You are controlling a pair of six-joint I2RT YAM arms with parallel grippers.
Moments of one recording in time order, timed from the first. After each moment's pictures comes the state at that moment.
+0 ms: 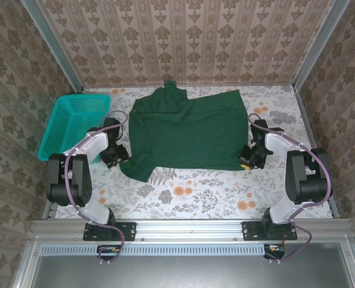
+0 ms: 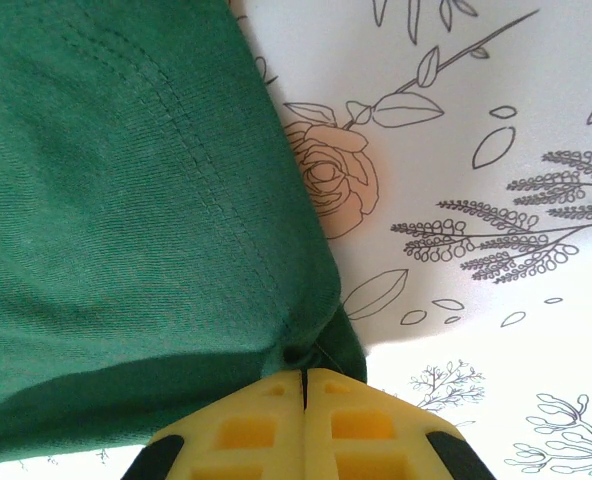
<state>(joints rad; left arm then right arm) -0.12 1.61 0.99 -0.84 -0.03 -0.54 0.02 1.62 0.93 -0.82 -0.21 0.55</state>
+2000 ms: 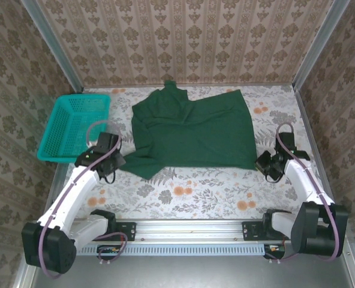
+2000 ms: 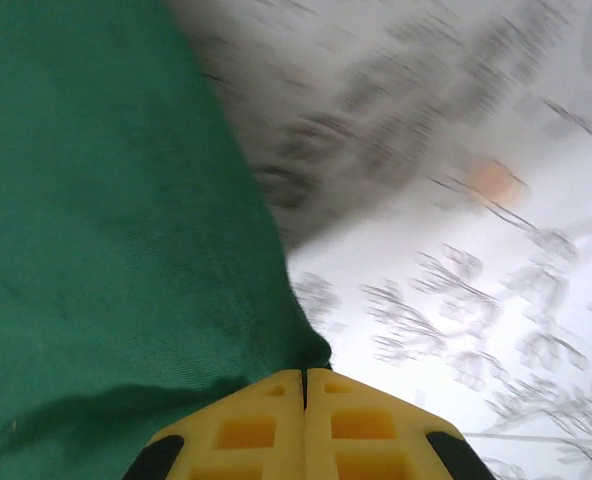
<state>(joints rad) -0.29 1.00 0.74 -0.89 -0.22 -0.80 -0.19 1.14 0.64 -0.78 -0.22 0.68</state>
